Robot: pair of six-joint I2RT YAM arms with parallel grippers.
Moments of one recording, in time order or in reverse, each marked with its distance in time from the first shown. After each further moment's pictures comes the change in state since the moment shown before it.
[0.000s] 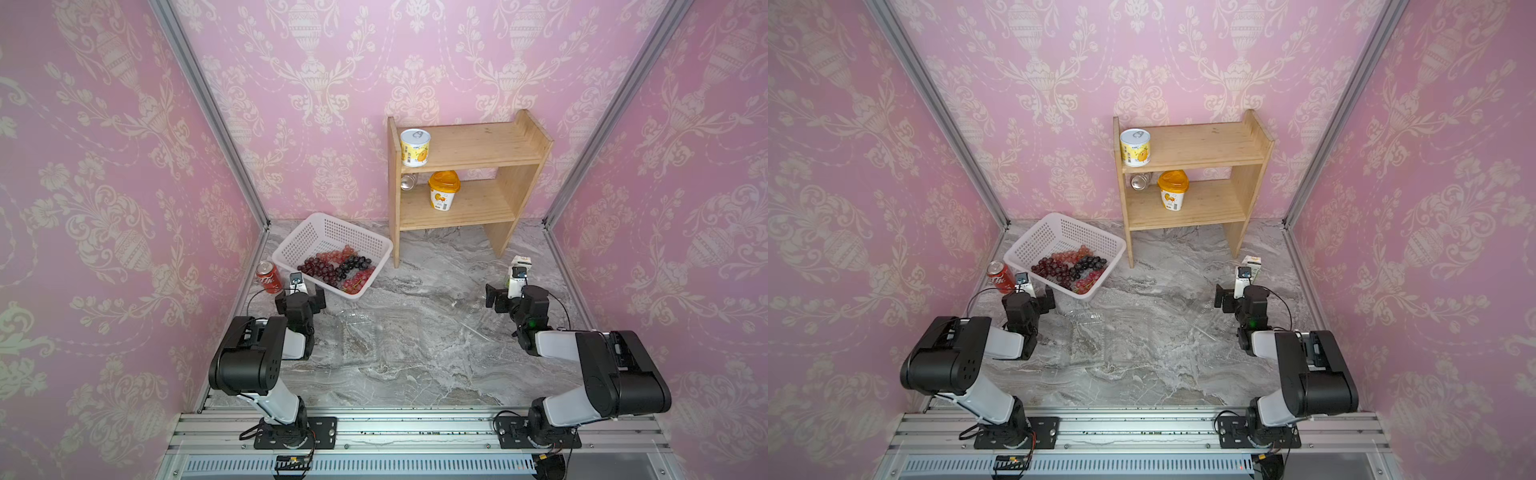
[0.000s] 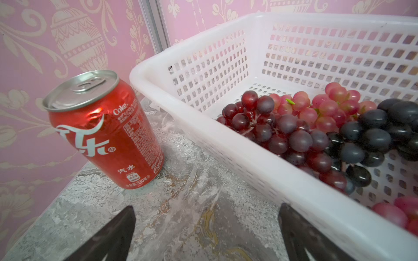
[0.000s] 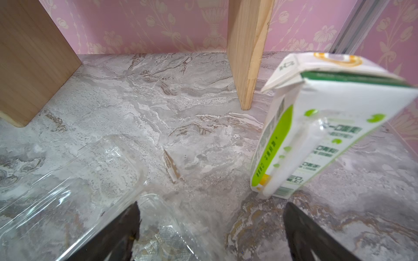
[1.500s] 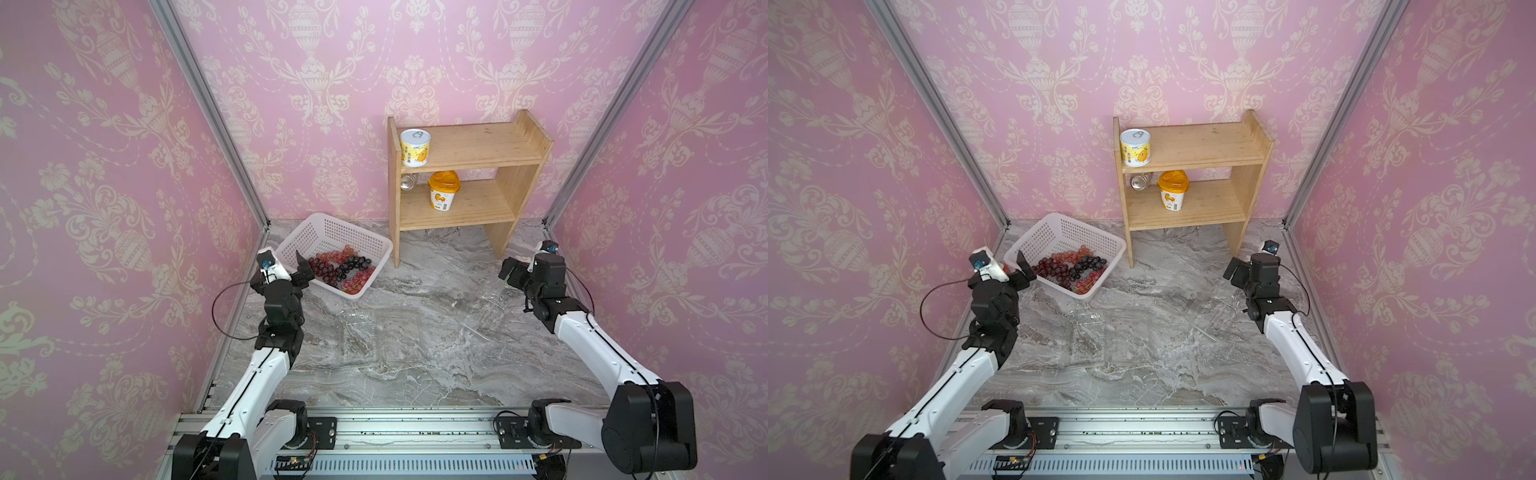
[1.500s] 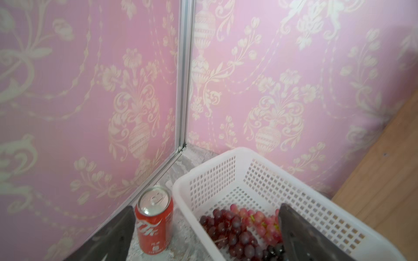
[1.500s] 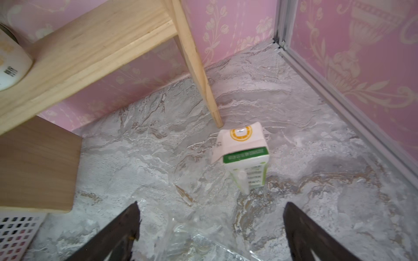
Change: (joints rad) left arm -0.061 -0.629 0.305 -0.643 -0.088 -0.182; right arm 0.042 -0.255 0.435 -0.832 0.154 0.387
